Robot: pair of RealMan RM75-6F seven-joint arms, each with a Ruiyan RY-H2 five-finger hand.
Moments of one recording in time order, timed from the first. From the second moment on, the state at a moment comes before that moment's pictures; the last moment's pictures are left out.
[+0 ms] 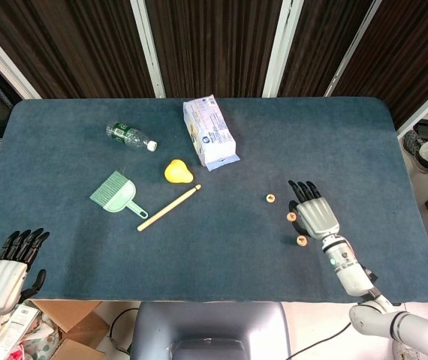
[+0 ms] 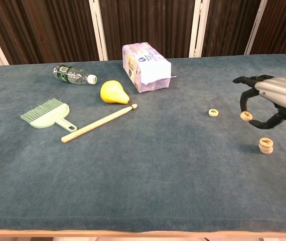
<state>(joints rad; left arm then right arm) -0.11 -1.13 0.03 -1.57 1.62 1.48 0.03 0.55 -1.52 0.09 -1.20 -1.36 1.05 -0.21</state>
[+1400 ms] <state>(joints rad) -0.11 -1.12 0.03 -1.57 1.63 1.49 0.02 0.46 -1.44 0.00 -1.28 -1.44 1.08 -0.24</state>
